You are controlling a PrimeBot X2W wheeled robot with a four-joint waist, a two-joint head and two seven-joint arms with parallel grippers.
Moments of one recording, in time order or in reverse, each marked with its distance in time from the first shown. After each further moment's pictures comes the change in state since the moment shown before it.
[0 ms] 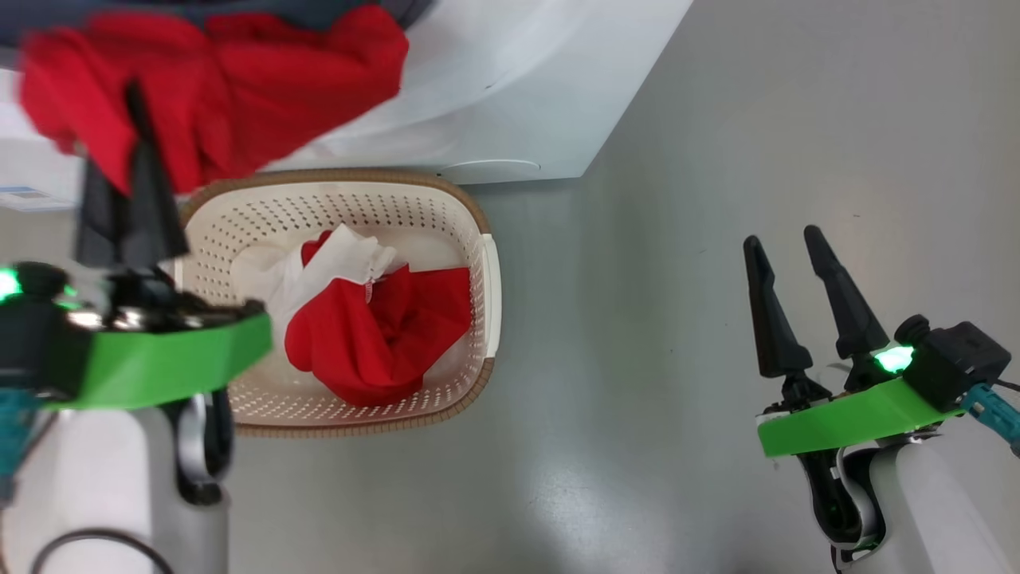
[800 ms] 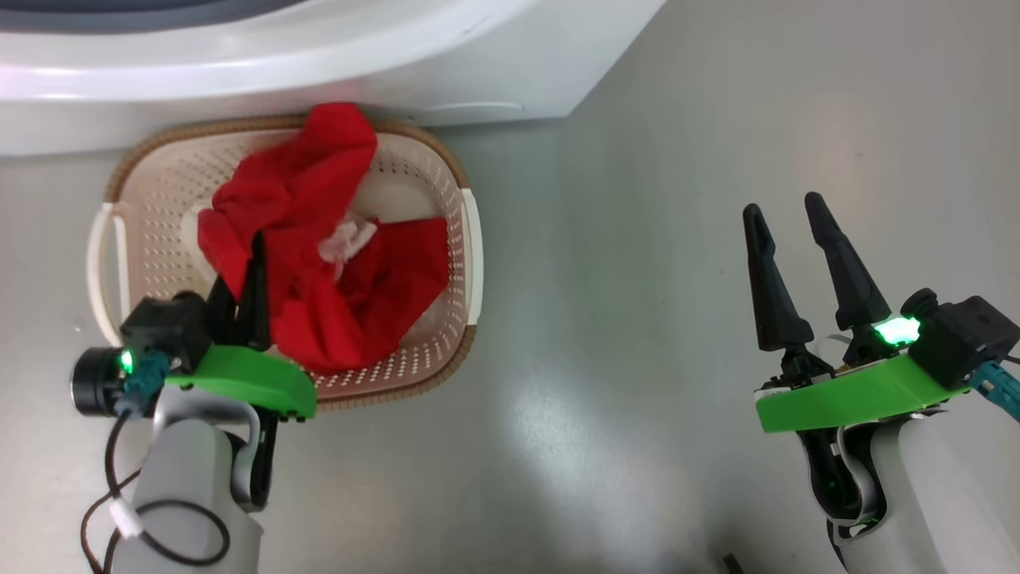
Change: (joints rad) left arm -0.014 0.001 -0.030 0.589 0.005 -0.082 0.001; right arm -0.046 0.000 0.012 -0.017 0.012 0.000 0.000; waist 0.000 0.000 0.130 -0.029
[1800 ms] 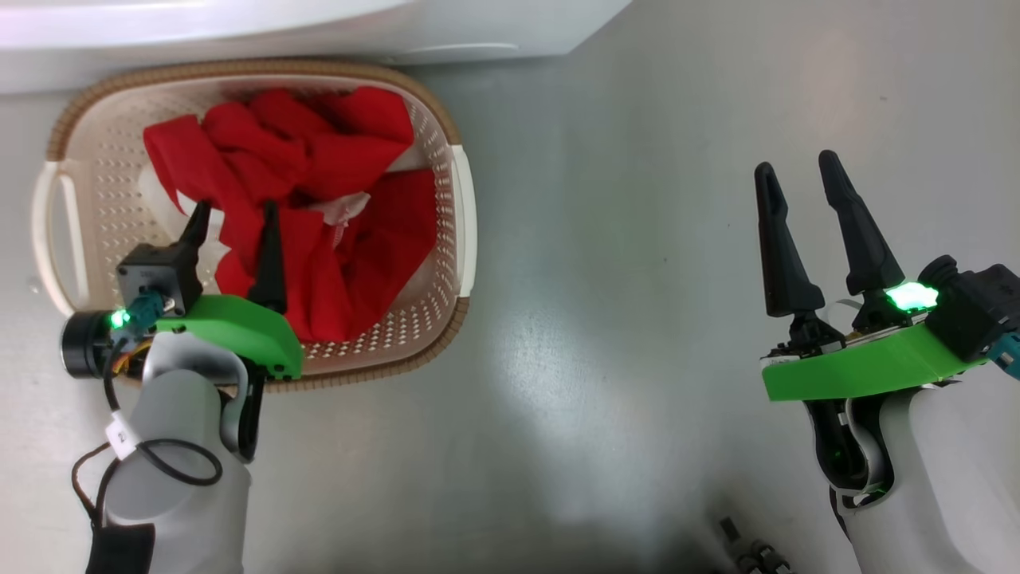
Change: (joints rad) left arm -0.178 0.001 0.038 0.261 0.049 -0.016 0.000; right arm -0.059 0.000 -0.011 -0.011 0.001 0.000 0.000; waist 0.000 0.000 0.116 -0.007
